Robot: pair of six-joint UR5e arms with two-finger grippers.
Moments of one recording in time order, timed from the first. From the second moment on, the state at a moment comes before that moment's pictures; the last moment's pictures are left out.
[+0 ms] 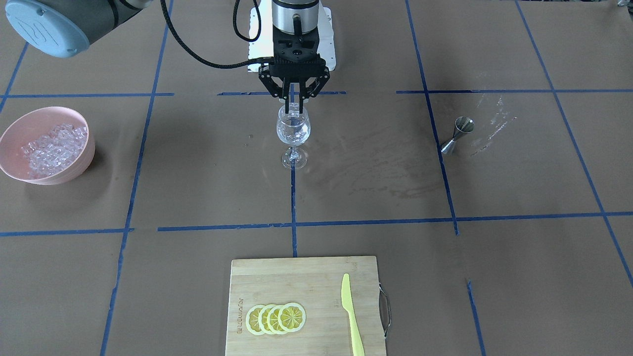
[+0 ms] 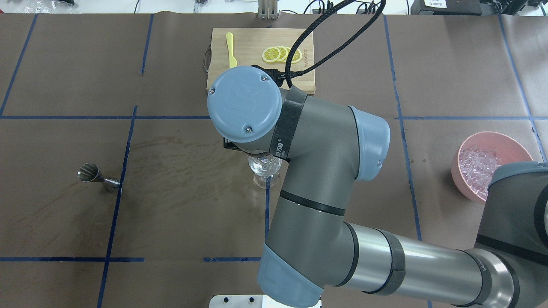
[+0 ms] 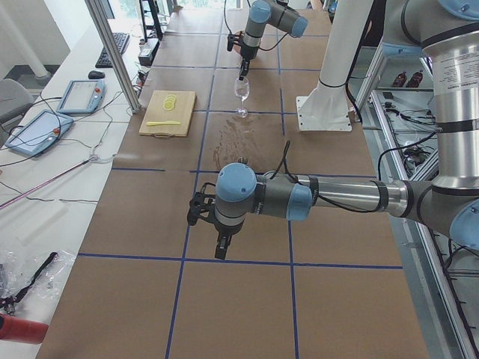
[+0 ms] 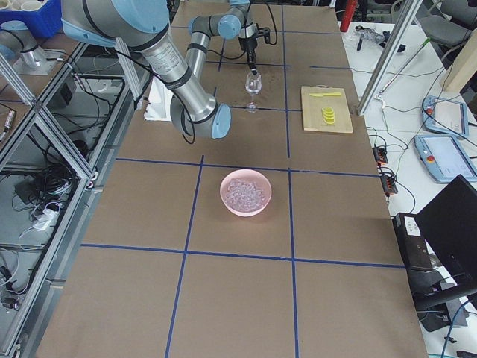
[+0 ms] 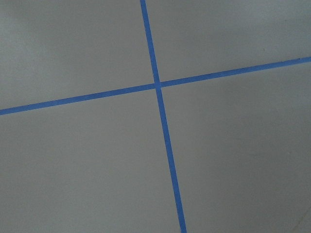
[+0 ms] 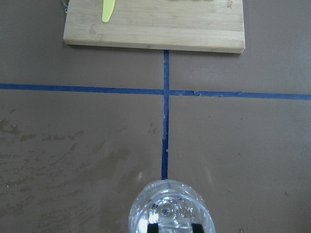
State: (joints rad) left arm -1.62 -1.38 -1.83 -1.67 -2.37 0.09; right arm 0.44 -0.63 1.82 -2.00 1.63 1.23
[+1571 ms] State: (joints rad) left arm -1.62 -1.37 -1.83 -1.67 -2.38 0.09; right arm 1.03 -1.17 1.98 -1.82 2.08 0.39
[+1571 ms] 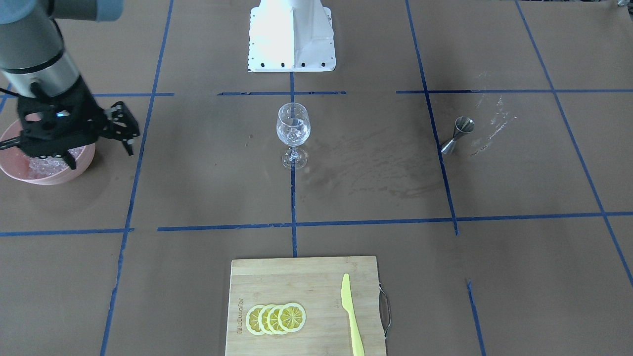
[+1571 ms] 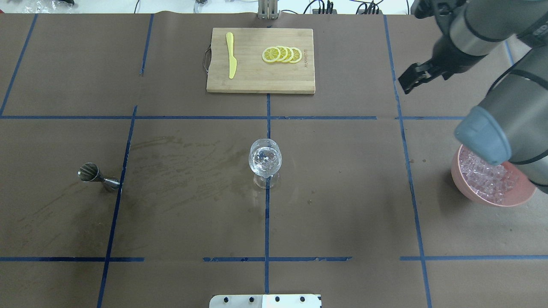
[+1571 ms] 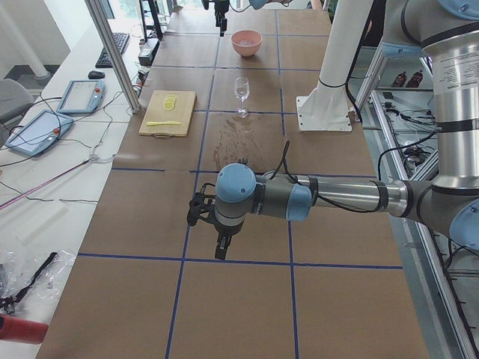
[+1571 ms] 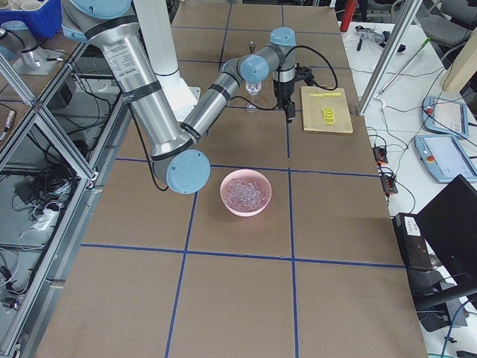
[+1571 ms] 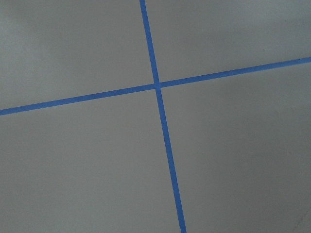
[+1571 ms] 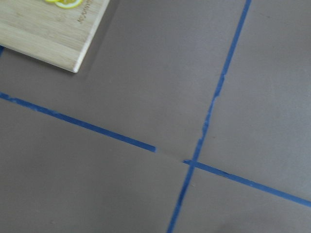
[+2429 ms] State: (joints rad) left arm -1.62 -1.35 -1.83 -1.66 -2.38 0.09; right arm 1.48 -1.55 1.77 -1.76 2.28 -0.17
